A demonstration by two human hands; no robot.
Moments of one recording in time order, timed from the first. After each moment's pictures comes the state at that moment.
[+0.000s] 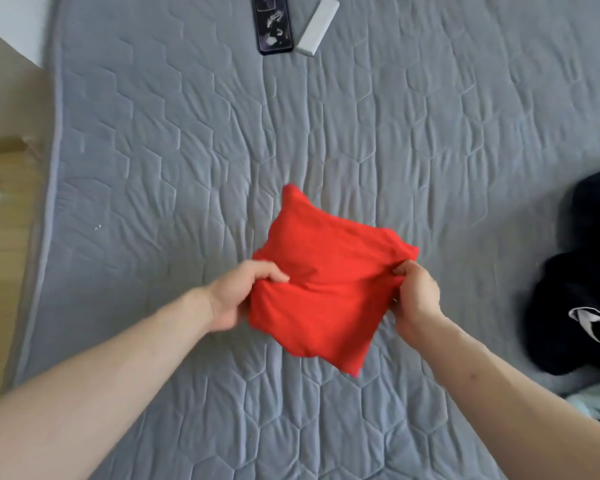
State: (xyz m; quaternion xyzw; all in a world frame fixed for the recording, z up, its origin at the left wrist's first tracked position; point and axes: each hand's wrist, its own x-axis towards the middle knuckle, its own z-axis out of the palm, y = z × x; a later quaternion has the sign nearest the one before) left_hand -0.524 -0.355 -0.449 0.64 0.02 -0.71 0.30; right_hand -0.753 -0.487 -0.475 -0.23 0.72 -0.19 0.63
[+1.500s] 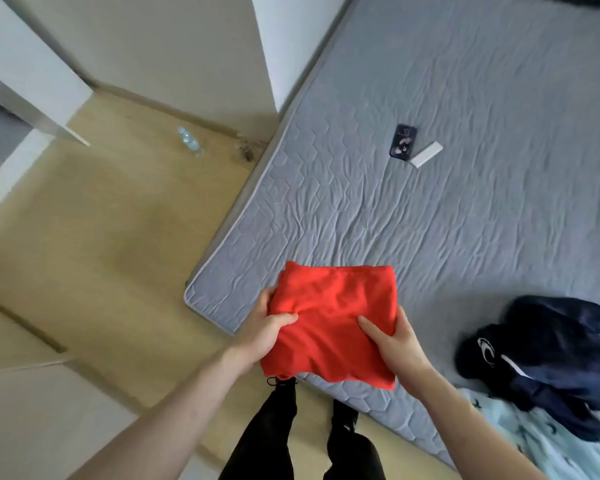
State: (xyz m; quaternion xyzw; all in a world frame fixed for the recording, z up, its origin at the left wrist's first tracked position) left_hand -0.657 -0.101 -0.057 0.74 0.08 -0.46 0.49; right_hand -0.818 -0.316 -0.096 -0.55 0.44 0.04 0.71
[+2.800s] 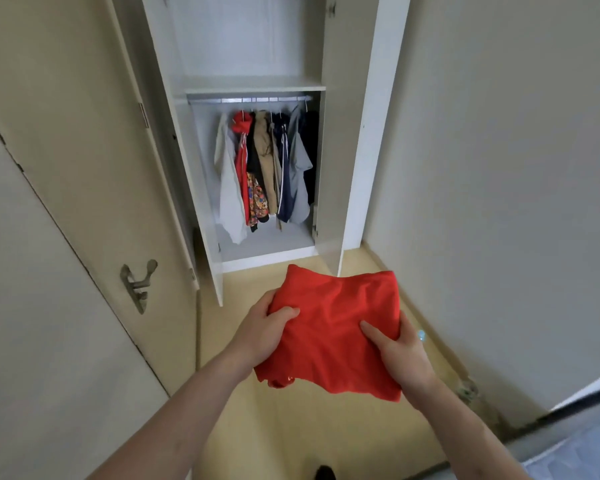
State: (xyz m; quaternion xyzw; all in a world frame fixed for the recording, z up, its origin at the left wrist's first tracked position) left_hand -0.360 0.468 0.233 0.74 0.20 0.01 0.64; right_hand -0.296 0.224 0.193 -0.74 -0.01 0.10 0.66
